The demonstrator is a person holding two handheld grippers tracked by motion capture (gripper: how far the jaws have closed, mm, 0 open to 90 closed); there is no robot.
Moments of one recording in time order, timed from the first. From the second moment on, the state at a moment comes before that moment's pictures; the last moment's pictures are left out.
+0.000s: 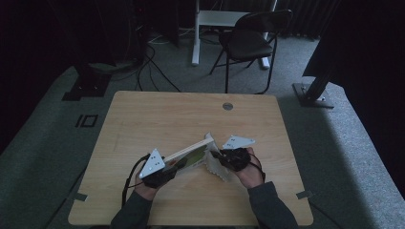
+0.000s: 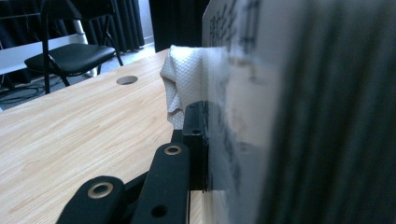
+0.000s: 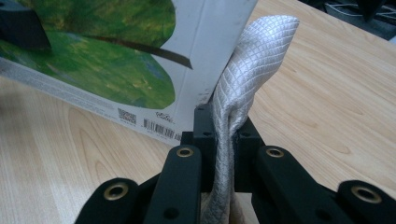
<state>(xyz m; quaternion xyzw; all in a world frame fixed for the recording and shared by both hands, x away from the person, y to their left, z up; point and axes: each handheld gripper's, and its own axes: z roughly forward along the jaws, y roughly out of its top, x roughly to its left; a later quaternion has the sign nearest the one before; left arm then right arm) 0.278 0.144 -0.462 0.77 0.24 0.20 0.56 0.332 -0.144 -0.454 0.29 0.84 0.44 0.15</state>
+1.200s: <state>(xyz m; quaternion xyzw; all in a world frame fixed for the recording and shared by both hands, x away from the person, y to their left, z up) 0.278 0.148 -0.456 0.76 0.24 0.19 0.57 0.330 -0.134 -0.470 0.28 0.85 0.42 0.13</state>
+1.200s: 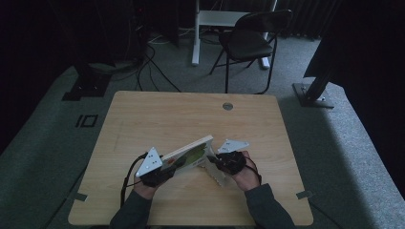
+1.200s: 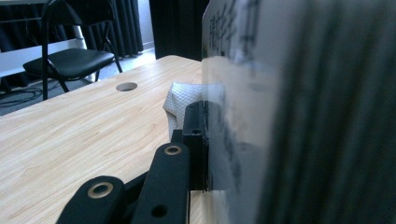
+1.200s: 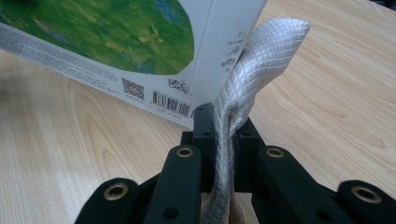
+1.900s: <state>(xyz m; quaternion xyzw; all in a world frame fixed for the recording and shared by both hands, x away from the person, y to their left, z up) 0.278 0.149 -0.454 0.76 0.24 0.19 0.58 0.327 -0.132 -0.488 0.29 0.86 0.41 0.12</state>
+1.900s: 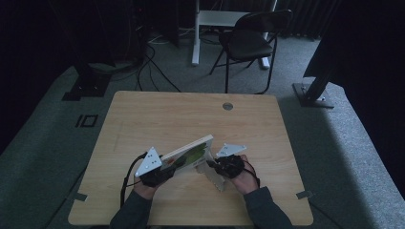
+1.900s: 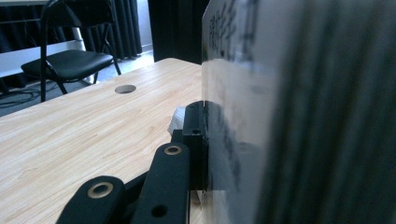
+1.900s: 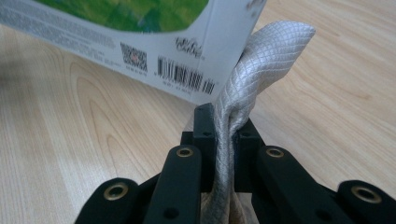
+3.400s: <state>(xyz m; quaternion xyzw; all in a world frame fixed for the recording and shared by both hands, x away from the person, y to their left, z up) 0.283 0.155 -0.460 0.75 0.26 0.21 0.57 0.325 -0.148 -0.475 0.31 0.84 0.42 0.14</state>
